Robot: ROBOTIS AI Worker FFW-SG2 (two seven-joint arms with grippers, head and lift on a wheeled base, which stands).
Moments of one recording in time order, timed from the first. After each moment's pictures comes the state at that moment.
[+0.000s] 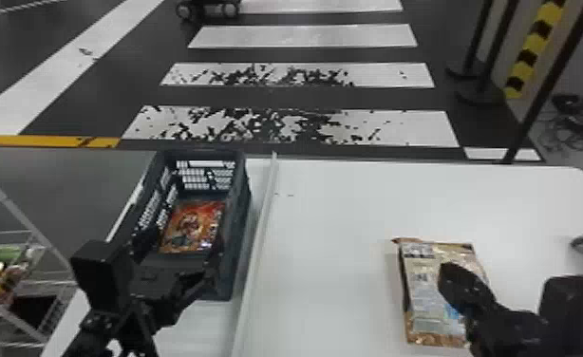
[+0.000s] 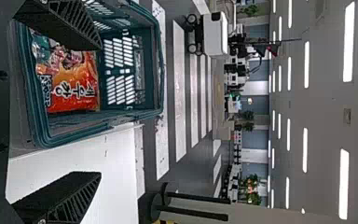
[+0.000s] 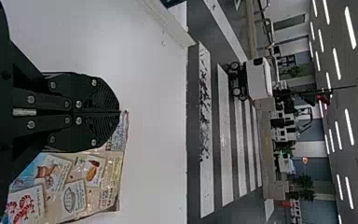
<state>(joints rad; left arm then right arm) 0.57 0.36 -0.03 -2.22 0.29 0.26 0.13 0.57 -0.17 0.04 -2.21 -0.21 0.45 0.08</state>
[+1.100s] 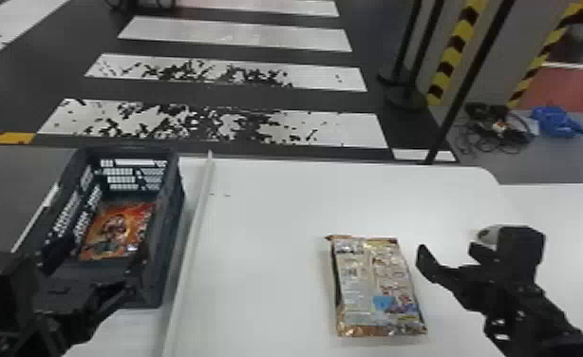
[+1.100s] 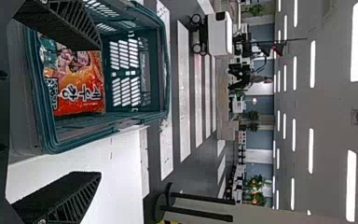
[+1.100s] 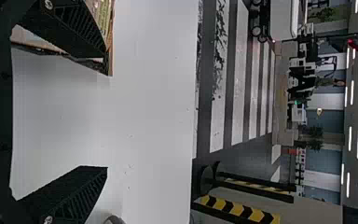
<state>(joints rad) 0.57 0.37 -0.02 -2.21 0.31 0.27 0.13 0.29 -0.24 -0.17 -1.85 -0.19 0.48 0.11</state>
